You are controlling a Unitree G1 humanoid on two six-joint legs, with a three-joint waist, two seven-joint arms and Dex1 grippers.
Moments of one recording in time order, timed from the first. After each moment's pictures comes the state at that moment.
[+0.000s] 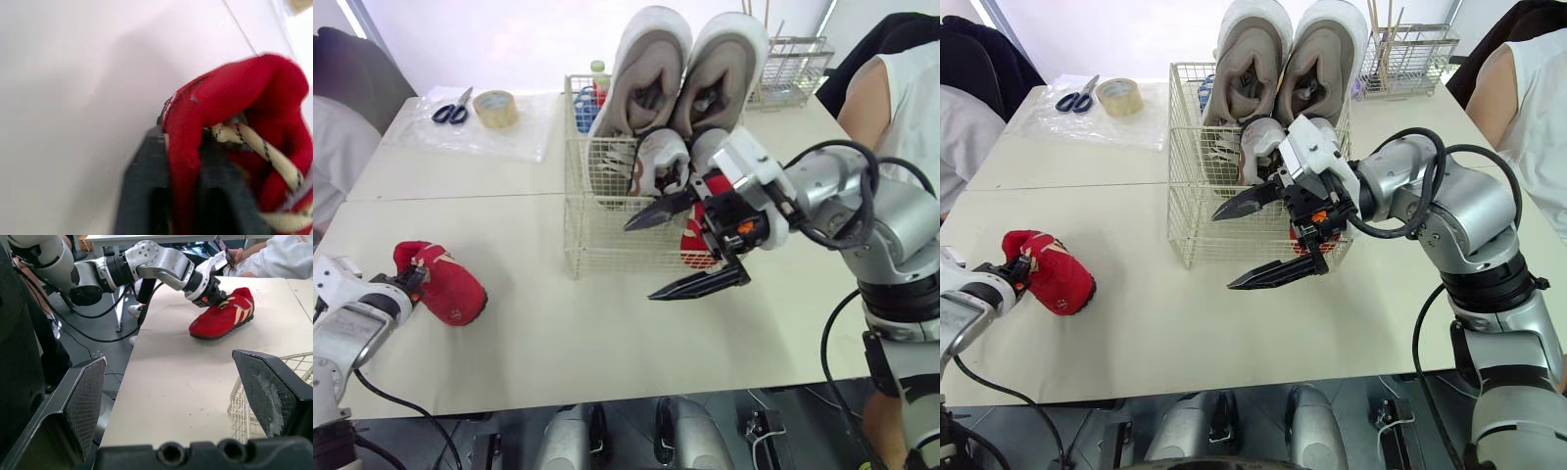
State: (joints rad) left arm -0.04 0.64 0.60 -0.09 -1.58 0.70 0.55; right arm -0.90 -0.76 0.18 -0.31 0.76 0.77 1.30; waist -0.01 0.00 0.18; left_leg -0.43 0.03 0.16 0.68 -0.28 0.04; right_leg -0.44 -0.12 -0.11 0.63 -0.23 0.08
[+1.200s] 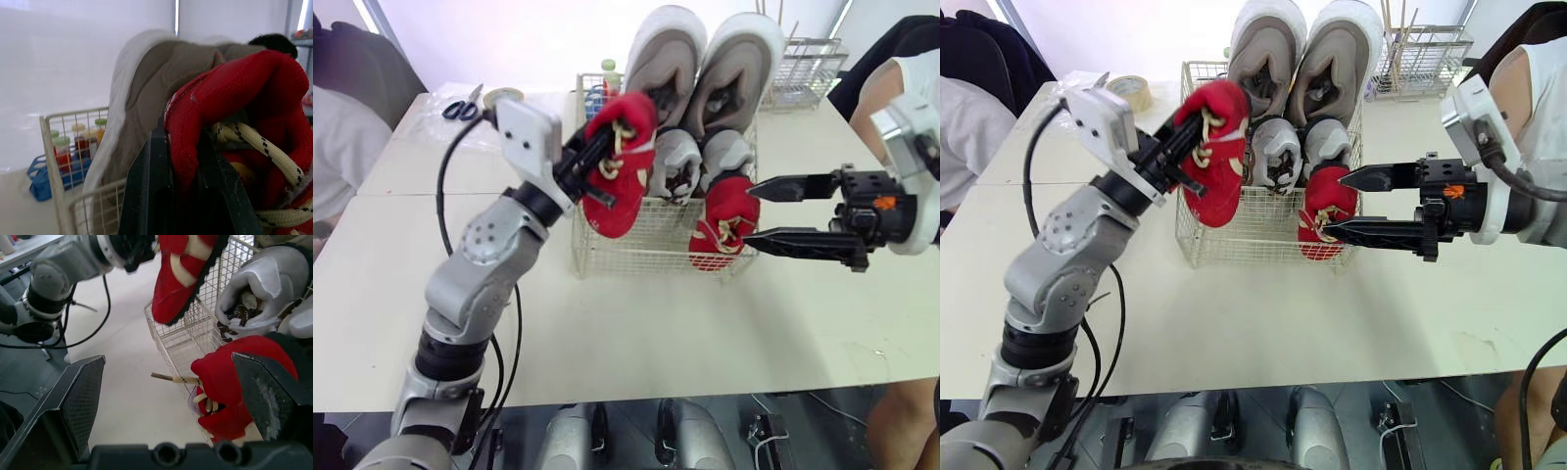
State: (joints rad) left arm -0.55 0.38 -0.09 -0.47 -0.58 0.44 -0.11; right arm -0.62 -1.12 -0.37 -0.40 1.12 1.21 0.96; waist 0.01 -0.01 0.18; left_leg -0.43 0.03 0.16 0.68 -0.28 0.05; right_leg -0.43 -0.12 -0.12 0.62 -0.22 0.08
